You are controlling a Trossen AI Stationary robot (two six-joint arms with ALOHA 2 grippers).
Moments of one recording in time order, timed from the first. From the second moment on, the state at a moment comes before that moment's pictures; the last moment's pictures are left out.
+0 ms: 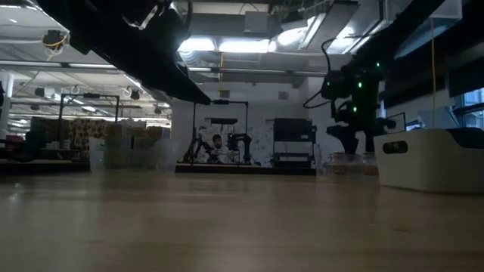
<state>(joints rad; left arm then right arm) -0.01 1.30 0.59 0.18 -0.12 0.12 -0.84 1.59 0.96 -0.62 0.30 0.31</state>
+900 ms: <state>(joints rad) 0.13 0.92 0.43 0.10 -0.01 0.13 -0.37 1.33 1.08 -0.56 0.12 0.03</state>
